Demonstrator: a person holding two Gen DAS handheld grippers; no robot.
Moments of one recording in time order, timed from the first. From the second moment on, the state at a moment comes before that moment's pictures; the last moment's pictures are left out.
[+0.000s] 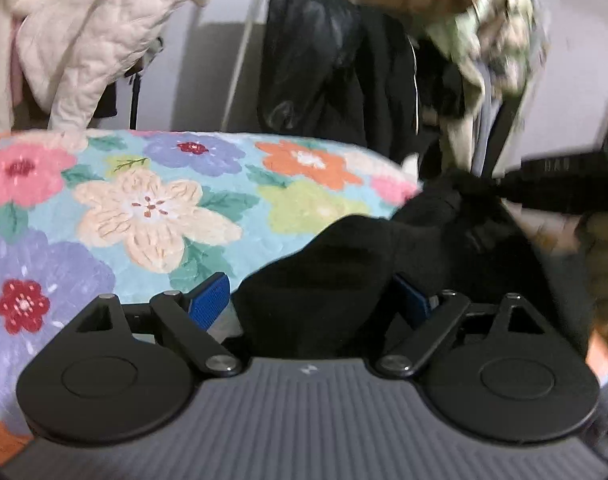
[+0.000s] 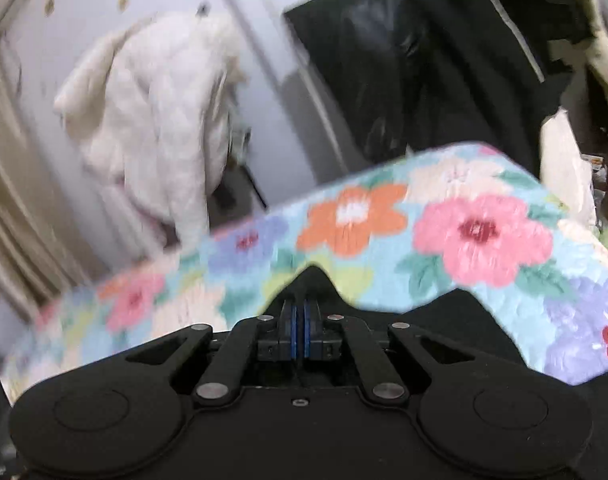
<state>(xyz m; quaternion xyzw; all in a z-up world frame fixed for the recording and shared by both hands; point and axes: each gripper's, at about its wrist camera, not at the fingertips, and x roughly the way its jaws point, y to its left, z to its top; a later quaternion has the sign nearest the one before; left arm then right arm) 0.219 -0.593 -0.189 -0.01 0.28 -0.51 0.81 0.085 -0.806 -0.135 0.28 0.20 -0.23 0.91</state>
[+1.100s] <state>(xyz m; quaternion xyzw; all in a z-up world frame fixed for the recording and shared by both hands) 0.183 -0.553 -0.141 -0.08 0.33 -0.57 0.75 -0.129 -0.742 -0.215 0.55 0.13 -0.31 0.76</state>
